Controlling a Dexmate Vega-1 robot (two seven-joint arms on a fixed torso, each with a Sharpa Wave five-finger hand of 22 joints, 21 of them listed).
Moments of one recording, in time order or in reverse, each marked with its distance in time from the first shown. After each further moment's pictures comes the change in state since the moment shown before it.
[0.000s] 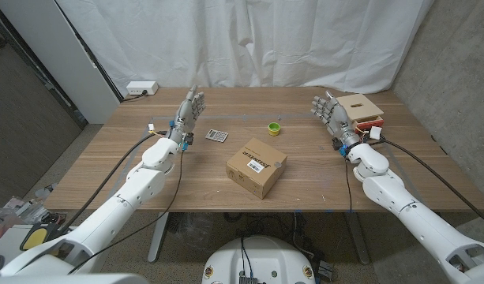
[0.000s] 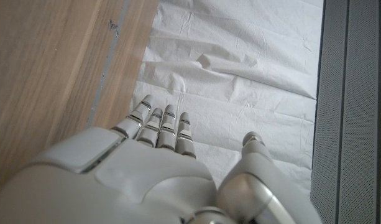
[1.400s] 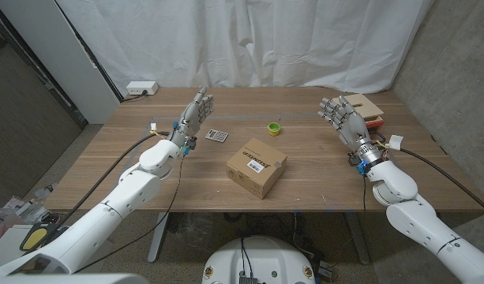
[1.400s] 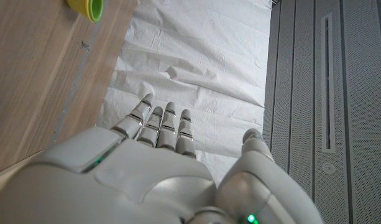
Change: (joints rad) left arm 0.093 0.101 -0.011 -0.214 -0.001 0.098 0.006; left_hand 0.013 0.005 -0.010 -0.010 0.000 0.021 0.000 0.000 0.000 0.031 0.009 0.000 0.000 0.039 0.004 0.000 0.000 0.032 -0.004 0.000 0.000; right arm -0.306 -0.117 0.117 -0.309 -0.002 0.130 -0.009; right_hand 0.019 -0.002 0.002 -0.019 0.000 0.038 -0.031 0.007 0.005 0.037 -0.012 0.010 0.000 0.026 -0.016 0.007 0.000 0.026 -0.007 -0.011 0.005
